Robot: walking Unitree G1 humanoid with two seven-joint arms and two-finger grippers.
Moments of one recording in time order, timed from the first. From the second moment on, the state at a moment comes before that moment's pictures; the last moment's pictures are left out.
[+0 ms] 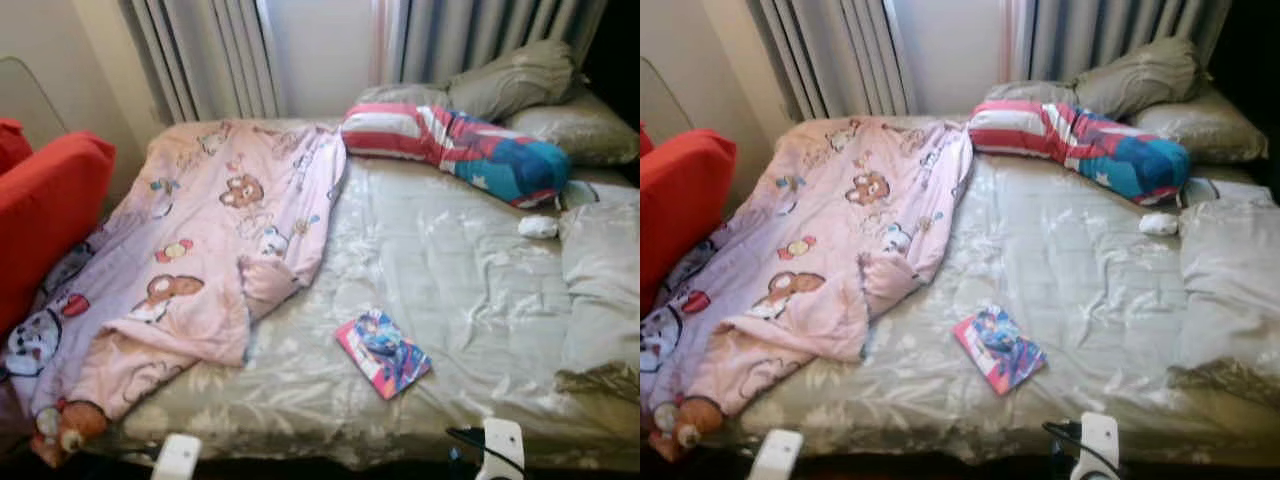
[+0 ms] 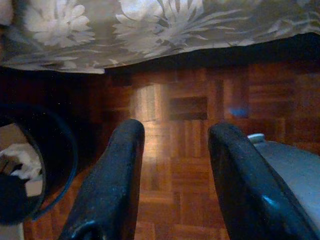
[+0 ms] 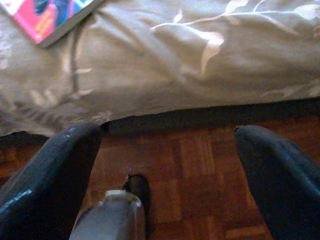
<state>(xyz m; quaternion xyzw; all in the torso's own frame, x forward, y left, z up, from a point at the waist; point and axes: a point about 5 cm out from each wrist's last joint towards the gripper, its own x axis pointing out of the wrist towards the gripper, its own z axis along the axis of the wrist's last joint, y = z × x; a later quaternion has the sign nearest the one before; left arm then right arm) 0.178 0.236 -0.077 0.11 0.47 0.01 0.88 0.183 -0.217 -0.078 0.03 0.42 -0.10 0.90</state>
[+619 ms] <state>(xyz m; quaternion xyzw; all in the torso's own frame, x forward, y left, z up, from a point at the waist) 0.174 0.204 -0.086 0.08 0.47 -0.02 0.88 0.178 -0.234 -0.077 0.01 0.43 -0.11 0.90</state>
